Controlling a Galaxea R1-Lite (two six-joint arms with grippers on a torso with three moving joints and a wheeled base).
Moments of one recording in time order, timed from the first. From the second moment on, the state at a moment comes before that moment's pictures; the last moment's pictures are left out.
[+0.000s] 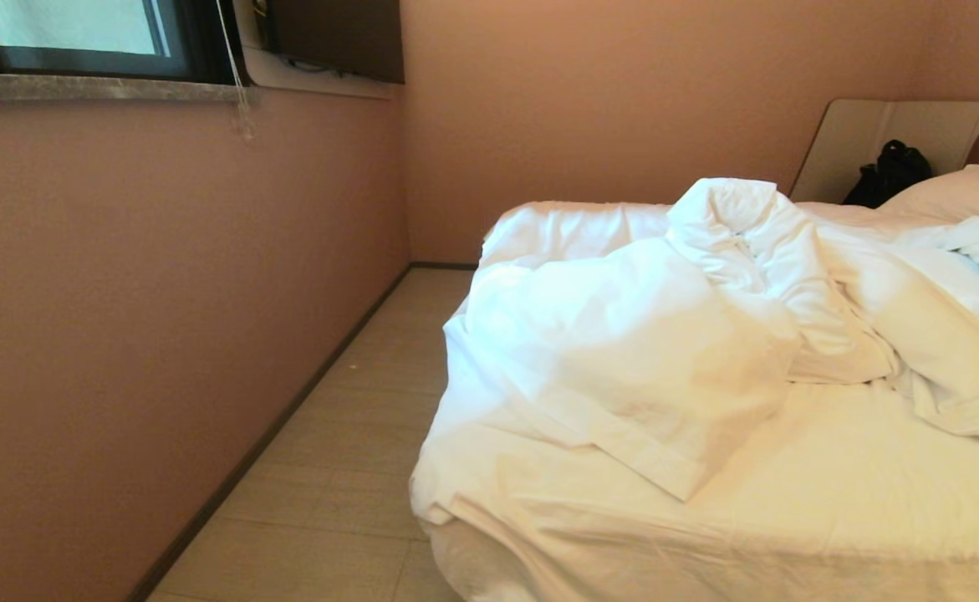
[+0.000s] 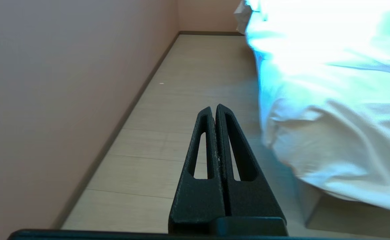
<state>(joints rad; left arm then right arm) 0.00 0.00 0.00 0.00 0.00 0.00 0.00 0.00 0.00 0.00 0.00 0.00</state>
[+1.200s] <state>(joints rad) 0.00 0.00 0.00 0.00 0.00 0.00 0.00 0.00 0.00 0.00 0.00 0.00</state>
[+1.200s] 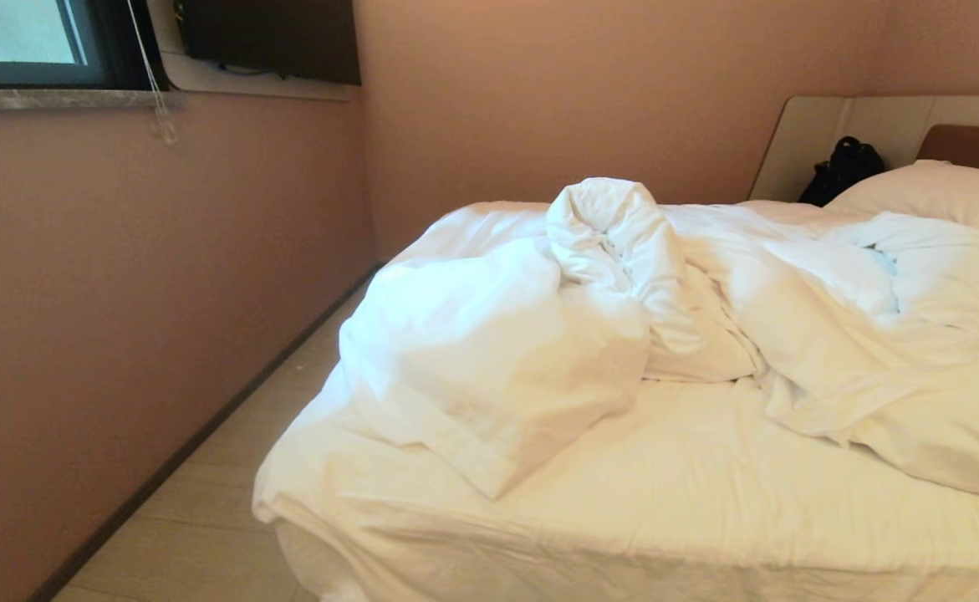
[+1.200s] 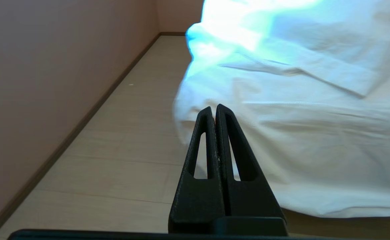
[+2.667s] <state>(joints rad) 0.00 0.00 0.00 0.00 0.00 0.00 0.00 0.00 0.00 0.00 0.00 0.00</state>
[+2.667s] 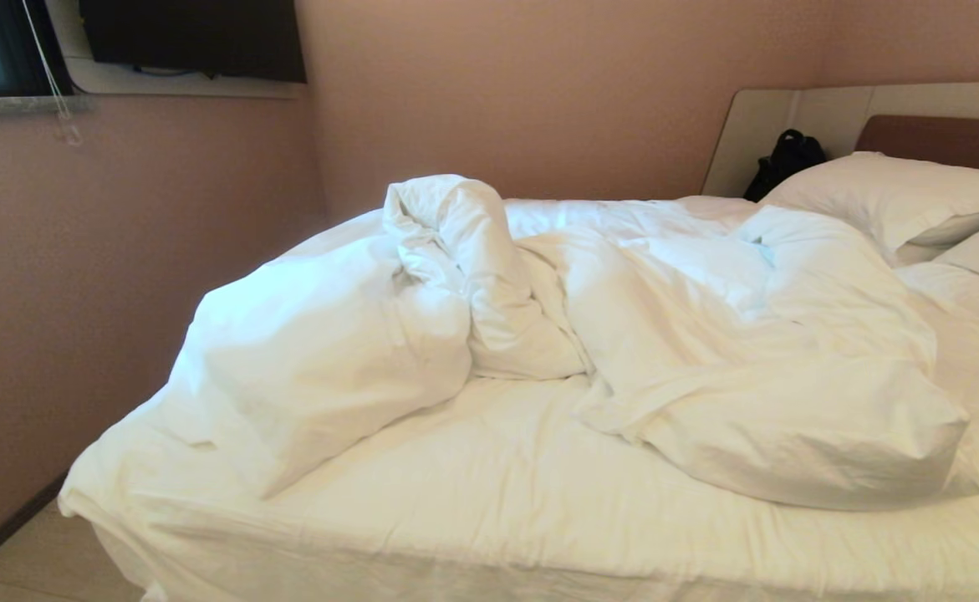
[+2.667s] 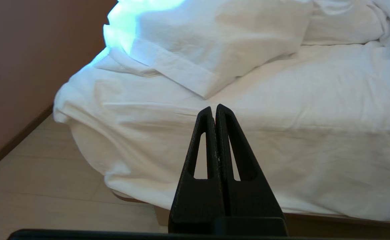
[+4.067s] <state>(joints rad) 0.00 0.00 0.00 0.00 0.00 0.00 0.00 0.00 0.00 0.00 0.00 0.00</state>
